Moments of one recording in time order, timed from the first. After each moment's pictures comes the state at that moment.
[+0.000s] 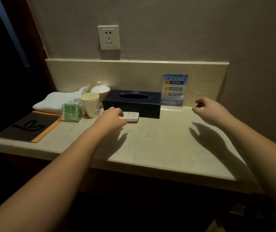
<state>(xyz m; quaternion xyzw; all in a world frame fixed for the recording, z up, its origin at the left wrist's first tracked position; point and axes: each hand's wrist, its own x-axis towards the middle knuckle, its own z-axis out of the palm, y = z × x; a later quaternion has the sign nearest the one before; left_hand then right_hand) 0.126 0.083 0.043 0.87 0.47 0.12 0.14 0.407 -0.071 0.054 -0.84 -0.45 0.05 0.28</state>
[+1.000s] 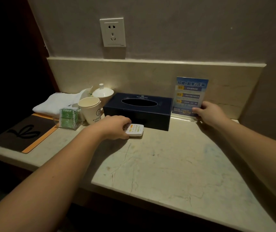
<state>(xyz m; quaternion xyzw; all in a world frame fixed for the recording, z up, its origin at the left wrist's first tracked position) 0.155 0.143 0.035 0.92 0.39 -0.05 0.08 0.475 0.042 0.012 -0.79 -0.43 0.18 0.40</state>
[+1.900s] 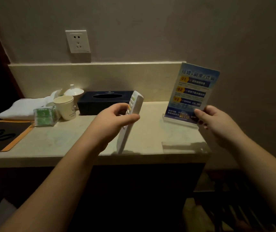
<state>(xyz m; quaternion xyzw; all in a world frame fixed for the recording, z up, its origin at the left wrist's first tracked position) 0.119 -0.061 0.085 0.76 0.27 0.25 0.53 0.353 -0.235 0.057 -0.76 -0.34 0.15 0.53</state>
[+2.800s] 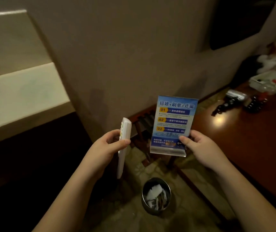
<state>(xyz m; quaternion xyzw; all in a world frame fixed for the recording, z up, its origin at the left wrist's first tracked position) 0.238 -0.399 -0.060 0.74 0.20 -0.01 0.64 0.323 -0.652 -0.075 -0.84 -0.08 0.14 0.52</state>
